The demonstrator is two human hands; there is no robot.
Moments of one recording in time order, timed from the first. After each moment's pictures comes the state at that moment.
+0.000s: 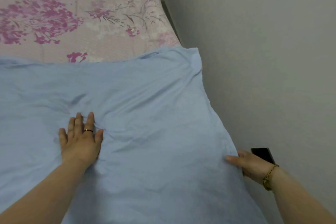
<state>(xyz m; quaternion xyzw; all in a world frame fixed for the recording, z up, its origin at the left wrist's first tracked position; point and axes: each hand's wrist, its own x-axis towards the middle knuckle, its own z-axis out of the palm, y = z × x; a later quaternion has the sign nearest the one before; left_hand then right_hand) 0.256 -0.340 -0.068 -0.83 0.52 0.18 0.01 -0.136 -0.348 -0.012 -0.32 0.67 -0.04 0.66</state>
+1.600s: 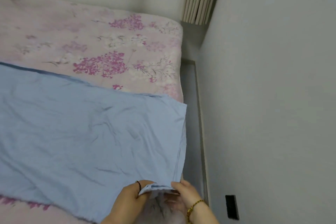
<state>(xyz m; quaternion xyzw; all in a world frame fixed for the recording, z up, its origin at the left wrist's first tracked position) -0.001 -0.186 0.129 -0.73 0.41 0.46 -0.31 -0.141 -0.270 0.081 -0.28 0.63 -0.09 0.72</state>
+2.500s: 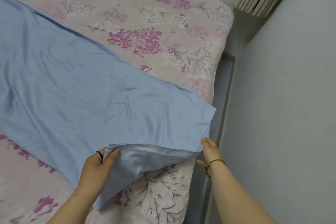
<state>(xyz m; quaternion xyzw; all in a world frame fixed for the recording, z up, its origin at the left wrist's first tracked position) 0.059 -0.208 0.135 -0.82 0.09 0.29 -0.49 -0.098 -0.418 0.073 -0.41 0.64 -0.14 0.63</state>
